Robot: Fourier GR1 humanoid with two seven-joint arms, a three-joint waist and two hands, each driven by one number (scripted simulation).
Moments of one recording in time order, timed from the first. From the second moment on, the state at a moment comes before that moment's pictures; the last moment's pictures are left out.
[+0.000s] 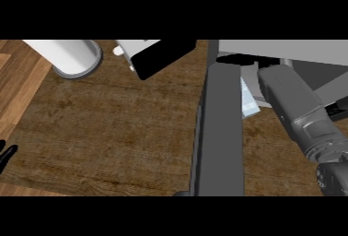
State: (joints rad) left arm 0.33 0.18 0.39 -2.11 0.60 -0.63 0.13; right arm -1.19 -0.24 -0.35 -0.09 0.33 -0.44 -0.59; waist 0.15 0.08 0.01
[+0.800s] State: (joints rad) left arm 0.37 0.09 0.20 -2.04 0.45 -0.79 0.07; right arm -1.04 -0.26 -0.43 -0.10 0.22 -0.04 -0.75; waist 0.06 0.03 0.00
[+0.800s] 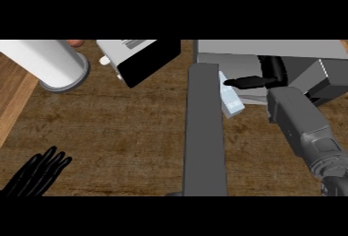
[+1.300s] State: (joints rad) left arm 0.29 0.02 0.09 -1.93 0.21 -0.82 0.00; right arm -0.87 -0.16 -0.45 -0.13 0.16 0.19 -0.86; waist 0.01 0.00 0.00
